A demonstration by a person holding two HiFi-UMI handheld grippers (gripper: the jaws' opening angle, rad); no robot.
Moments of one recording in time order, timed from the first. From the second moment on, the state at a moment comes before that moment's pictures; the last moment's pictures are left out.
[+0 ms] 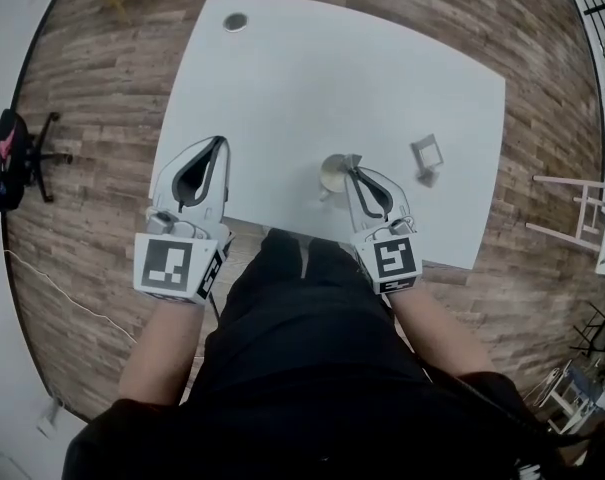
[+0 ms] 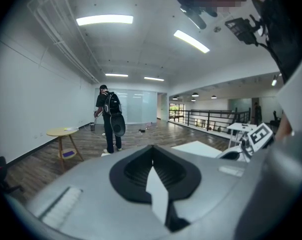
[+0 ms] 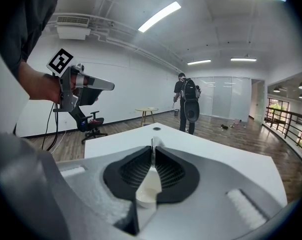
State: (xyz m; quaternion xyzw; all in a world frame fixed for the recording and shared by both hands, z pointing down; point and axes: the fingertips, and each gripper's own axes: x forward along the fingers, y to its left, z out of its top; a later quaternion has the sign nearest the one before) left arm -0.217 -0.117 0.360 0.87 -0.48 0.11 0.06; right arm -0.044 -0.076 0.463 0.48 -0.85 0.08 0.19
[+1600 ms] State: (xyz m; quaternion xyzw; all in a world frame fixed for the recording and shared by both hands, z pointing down) left arm -0.212 -0.124 0.395 0.87 -0.46 0.14 0.11; right arm -0.054 -0.068 0.506 0.47 -0.85 0.13 0.22
